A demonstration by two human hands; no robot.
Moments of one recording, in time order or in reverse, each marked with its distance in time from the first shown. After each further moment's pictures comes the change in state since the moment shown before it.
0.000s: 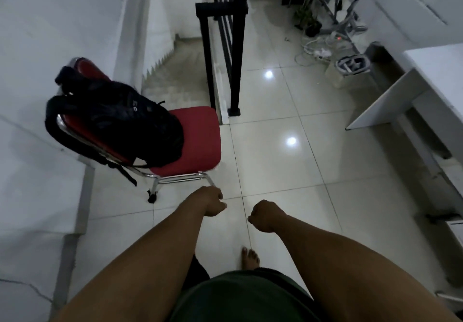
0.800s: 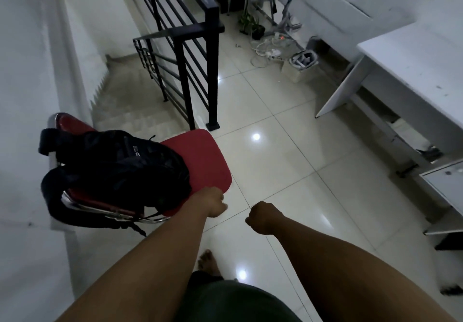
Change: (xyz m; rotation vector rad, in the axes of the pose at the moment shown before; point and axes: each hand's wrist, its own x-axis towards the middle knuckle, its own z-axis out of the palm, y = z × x) left_hand 0.067 -0.138 -0.131 0.166 -0.008 0.259; right_hand 0.051 -0.187 0.004 0.114 0.124 0.163
